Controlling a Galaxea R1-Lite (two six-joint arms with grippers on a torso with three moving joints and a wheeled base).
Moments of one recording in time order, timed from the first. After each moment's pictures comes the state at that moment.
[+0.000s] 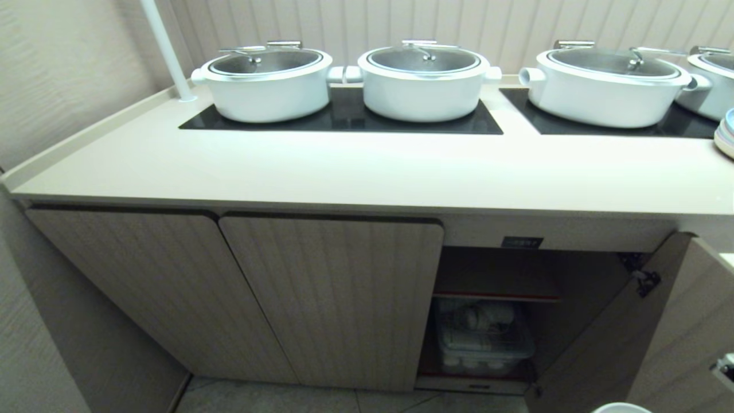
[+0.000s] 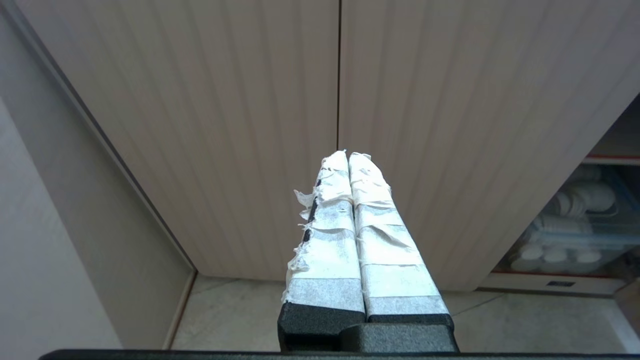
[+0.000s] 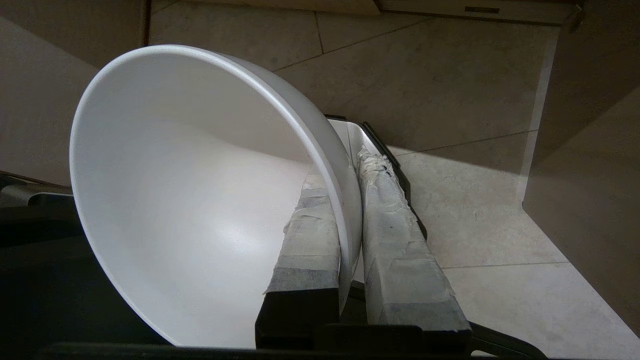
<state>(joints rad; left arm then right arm) 0.00 0.00 0.00 0.00 0.00 0.00 0.02 0.98 -0.20 0.04 0.36 0.10</state>
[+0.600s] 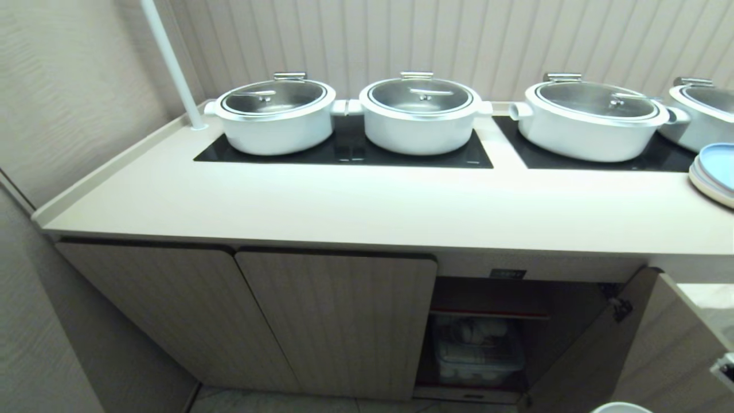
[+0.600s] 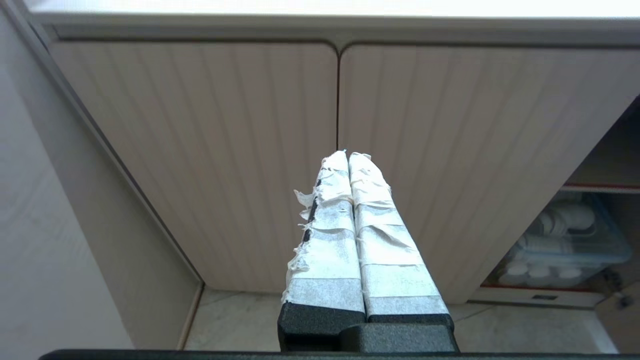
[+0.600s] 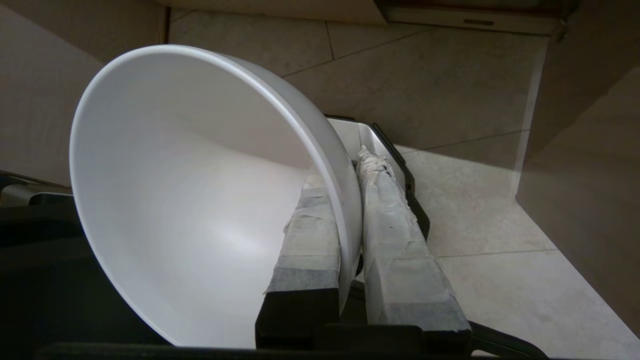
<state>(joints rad) 0.00 0.00 0.00 0.00 0.00 0.00 0.02 0.98 -0.20 0.04 0.36 0.10</state>
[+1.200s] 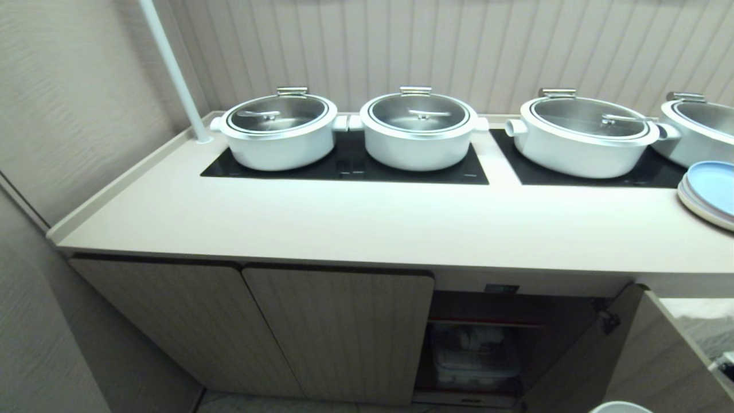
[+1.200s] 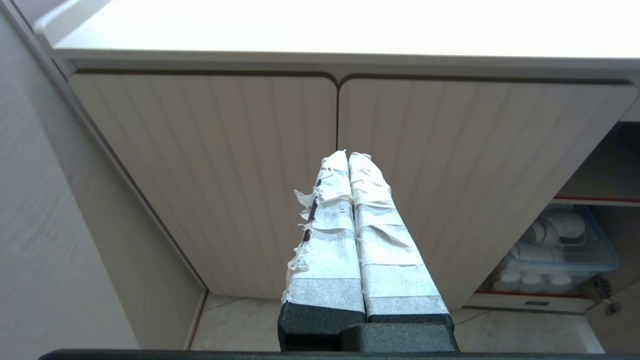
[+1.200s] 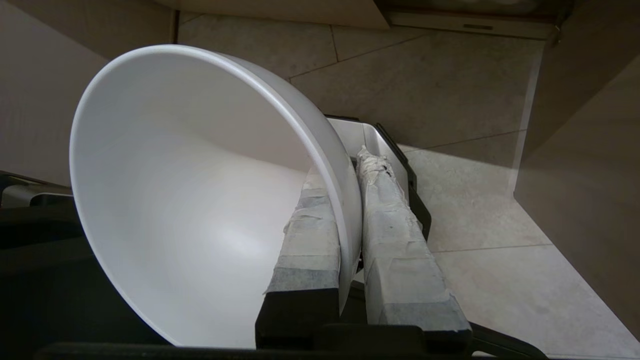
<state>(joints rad) 0.00 0.00 0.00 0.00 0.00 0.00 0.02 0.99 -0.20 0.04 0.37 0.10</state>
